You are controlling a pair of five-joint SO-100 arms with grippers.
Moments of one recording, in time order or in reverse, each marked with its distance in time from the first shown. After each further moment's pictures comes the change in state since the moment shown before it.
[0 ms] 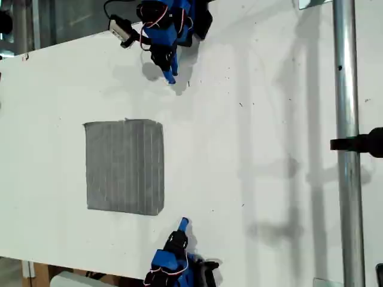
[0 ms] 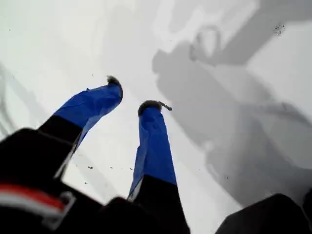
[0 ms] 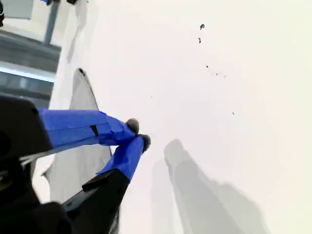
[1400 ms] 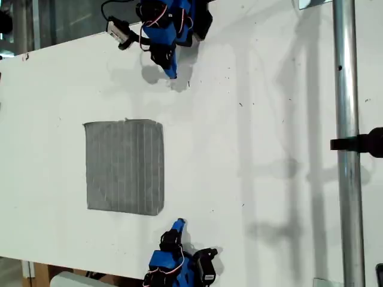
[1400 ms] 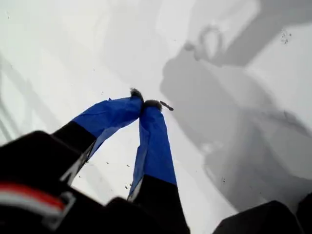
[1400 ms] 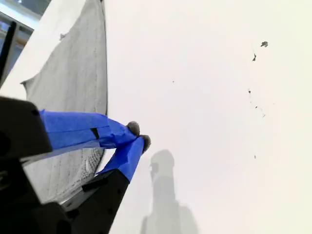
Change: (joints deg) arm 0 -5.4 0.0 0.0 0.0 -22.2; arm 1 0.3 -1.3 -3.3 0.1 -6.3
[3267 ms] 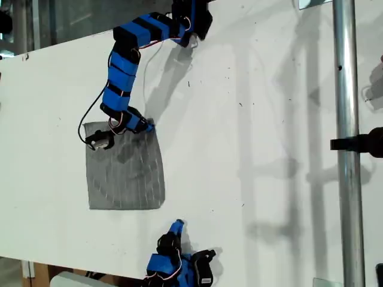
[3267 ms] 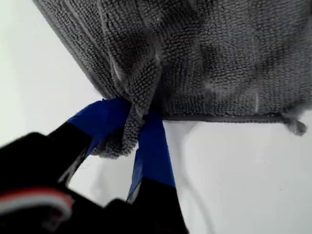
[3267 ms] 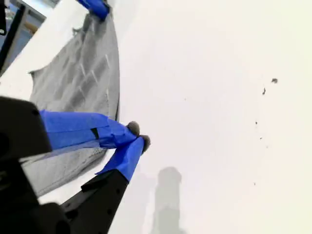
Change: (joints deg) arm 0 1.1 -0.1 -7.8 3.6 -7.7; arm 1 15.6 -134.1 -97.6 -13.9 -62.0
